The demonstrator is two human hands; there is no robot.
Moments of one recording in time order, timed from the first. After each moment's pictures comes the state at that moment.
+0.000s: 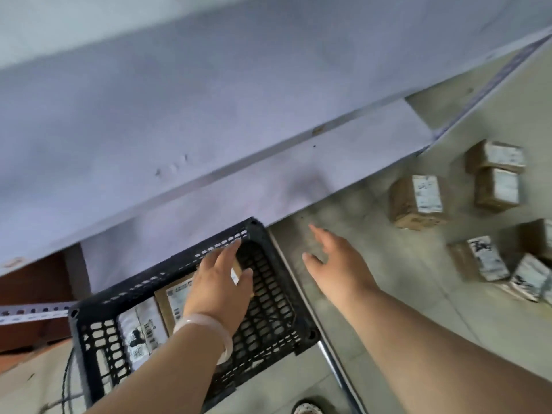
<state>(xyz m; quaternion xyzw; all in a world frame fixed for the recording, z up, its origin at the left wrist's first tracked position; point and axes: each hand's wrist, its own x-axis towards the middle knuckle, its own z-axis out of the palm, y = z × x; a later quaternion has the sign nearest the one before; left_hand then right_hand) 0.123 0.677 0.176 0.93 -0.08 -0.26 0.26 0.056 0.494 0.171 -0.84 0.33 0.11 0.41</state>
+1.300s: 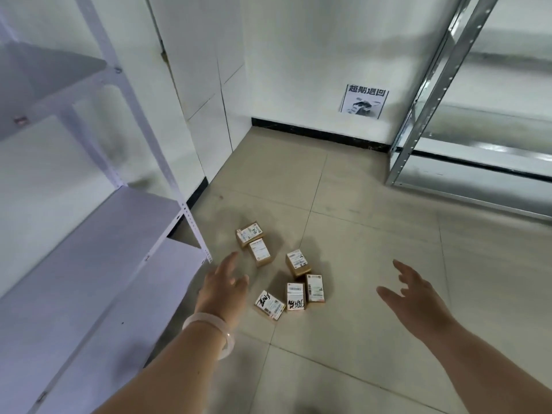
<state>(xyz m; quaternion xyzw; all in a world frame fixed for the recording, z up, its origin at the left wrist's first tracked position) -0.126 0.215 0.553 0.79 -0.40 -0.34 0.31 -0.436 0.143 0.557 -0.61 0.70 -0.14 0.34</state>
